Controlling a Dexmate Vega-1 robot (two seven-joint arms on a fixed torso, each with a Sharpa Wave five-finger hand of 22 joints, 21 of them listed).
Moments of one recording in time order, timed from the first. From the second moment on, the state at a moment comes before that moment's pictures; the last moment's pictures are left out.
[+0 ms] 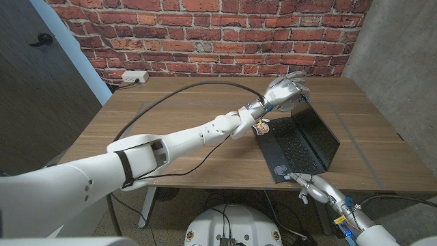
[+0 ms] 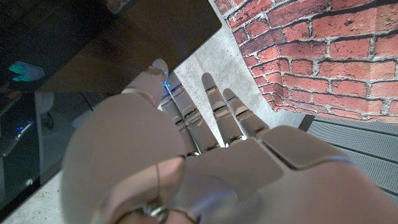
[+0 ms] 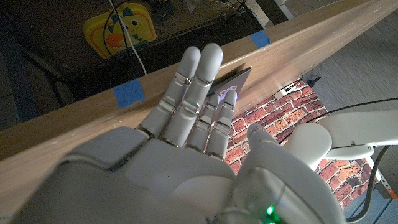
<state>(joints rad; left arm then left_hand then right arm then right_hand) 0.22 0.16 1.27 -1.07 1.06 -0.07 0.87 0.95 0.12 0.51 -0.07 0.18 0.77 -0.19 0.70 0.19 1.01 -0.21 0.39 0.26 0.64 -0.06 0.19 0.34 0.29 -0.01 0.25 0.20 -2.04 -0.73 0.07 -2.10 -0.19 0.18 -0.22 0.37 0.18 0.34 0.07 0.20 0.63 -0.12 0.20 0.20 0.54 -0.13 0.20 0.19 1.09 -0.19 0.94 0.89 0.62 -0.06 0.93 0.51</state>
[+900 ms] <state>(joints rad) 0.19 0.15 1.28 -1.08 1.00 -0.02 0.92 0.85 0.13 0.55 -0.04 0.18 0.64 -0.20 0.61 0.19 0.85 -0.21 0.29 0.25 0.59 -0.05 0.19 0.30 0.29 -0.01 0.25 0.20 -2.05 -0.73 0.09 -2.12 -0.20 0.16 -0.21 0.36 0.17 0.34 0.08 0.20 0.64 -0.12 0.20 0.20 0.55 -0.13 0.20 0.19 1.09 -0.19 0.96 0.89 0.62 -0.06 0.94 0.51</state>
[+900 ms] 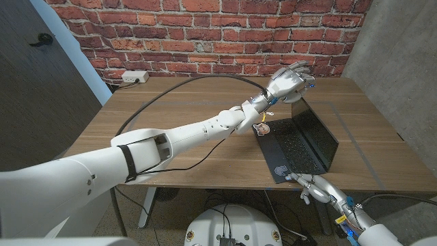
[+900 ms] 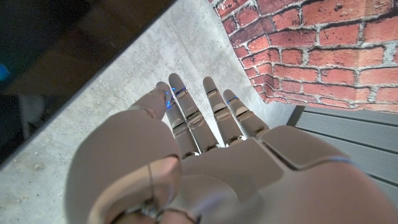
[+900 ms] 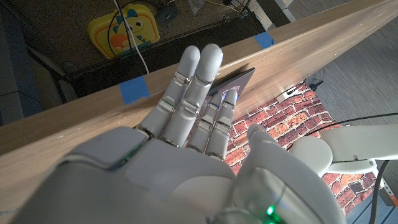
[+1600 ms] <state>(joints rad) 0.32 0.26 1.19 -1.24 0.97 -0.06 0.96 0.78 0.15 0.59 0.00 0.18 0.75 -0.17 0.63 0.19 0.92 -0.20 0.32 0.27 0.77 -0.08 0.26 0.33 0.34 0.00 0.26 0.20 -2.02 -0.74 0.09 -2.12 -0.19 0.14 -0.19 0.36 0.17 0.34 0.07 0.20 0.64 -0.12 0.20 0.20 0.56 -0.13 0.20 0.19 1.09 -0.19 0.96 0.89 0.63 -0.06 0.95 0.51</state>
